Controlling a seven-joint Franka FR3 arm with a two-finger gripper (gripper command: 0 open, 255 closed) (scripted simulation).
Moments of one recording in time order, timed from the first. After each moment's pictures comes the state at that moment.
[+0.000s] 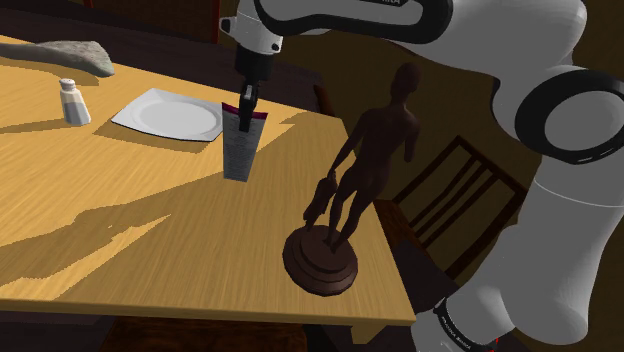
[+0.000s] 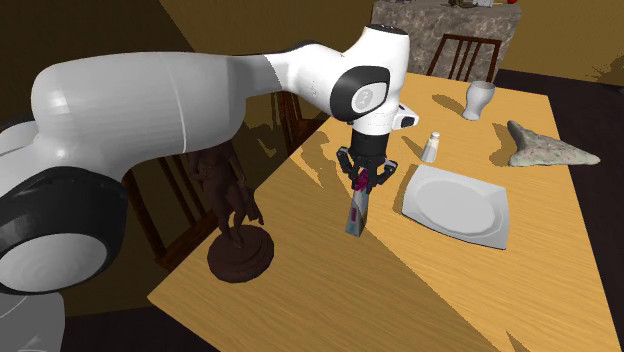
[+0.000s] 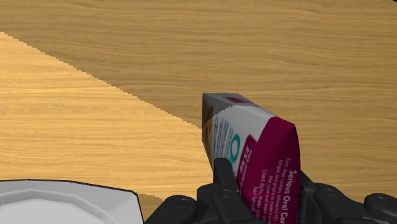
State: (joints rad) arm 0.32 0.36 0.17 -1.37 -0.05 1.74 -0.46
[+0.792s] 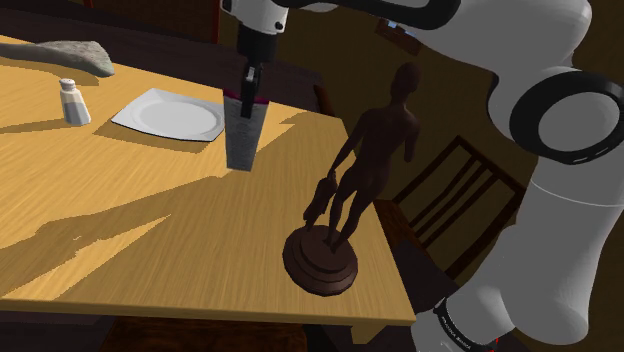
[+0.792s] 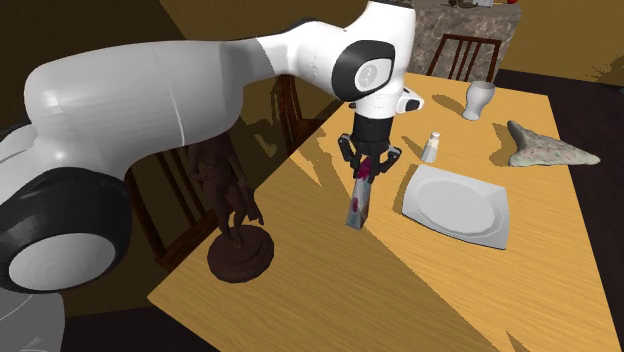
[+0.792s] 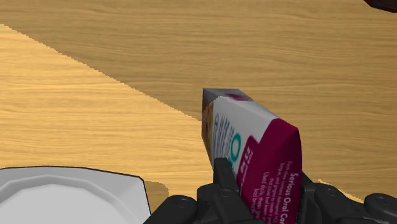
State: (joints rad) arm 0.33 0.38 0.17 -1.25 -0.05 1.64 -0.46
